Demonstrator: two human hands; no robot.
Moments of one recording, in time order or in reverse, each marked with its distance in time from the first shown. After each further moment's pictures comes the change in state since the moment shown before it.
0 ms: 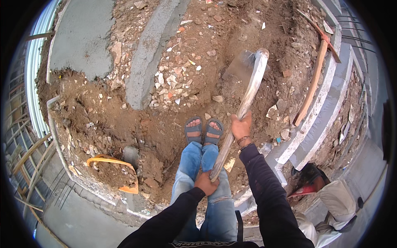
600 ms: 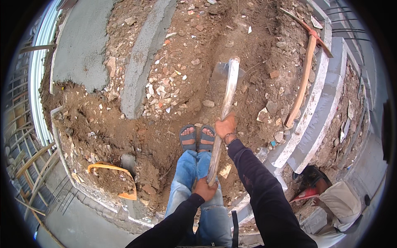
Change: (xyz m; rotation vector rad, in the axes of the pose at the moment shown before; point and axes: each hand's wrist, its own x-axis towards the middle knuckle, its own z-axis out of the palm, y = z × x) left_hand -0.001 0.008 0.048 -0.150 0.102 -0.010; right_hand 0.006 -0.051 -0.014 -0.159 -0.252 0.282
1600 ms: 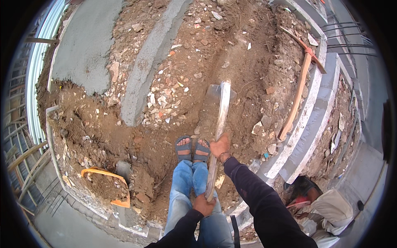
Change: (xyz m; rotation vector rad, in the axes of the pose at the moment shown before) left_hand -0.030 -0.008 0.011 -0.071 -0.024 -0.017; right_hand -0.021 0.021 0.014 -0.119 0.003 -0.069
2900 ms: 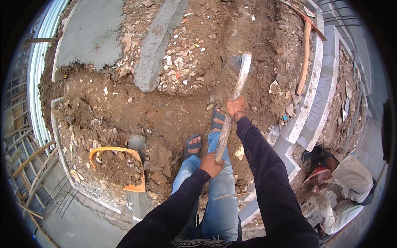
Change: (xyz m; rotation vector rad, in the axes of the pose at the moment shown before) left_hand 0.024 -0.072 -0.072 0.272 -0.011 0.256; right_hand -0.014 0.047 0.065 -0.046 0.197 0.032
